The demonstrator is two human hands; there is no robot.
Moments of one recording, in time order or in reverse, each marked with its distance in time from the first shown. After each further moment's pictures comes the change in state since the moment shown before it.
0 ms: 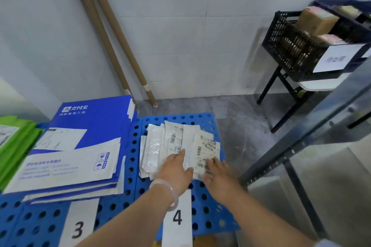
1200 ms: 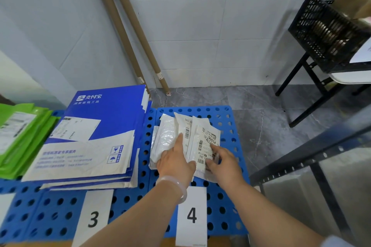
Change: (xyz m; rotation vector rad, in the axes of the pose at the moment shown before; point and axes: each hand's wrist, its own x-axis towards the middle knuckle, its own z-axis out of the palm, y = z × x) left_hand 0.015 -0.016 -0.017 0.116 0.237 -0.165; right_hand 0.026 -0.045 -0.001 0.599 0.188 0.029
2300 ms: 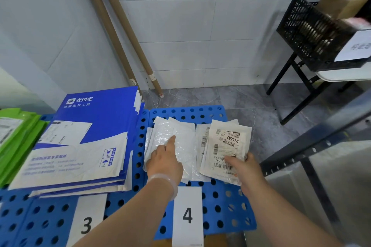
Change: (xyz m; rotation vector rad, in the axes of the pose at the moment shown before) left_hand 0.013 -0.015 0.002 0.194 -0.010 0.042; right_hand 0.004 0.035 -0.043 0.643 0.175 0.305
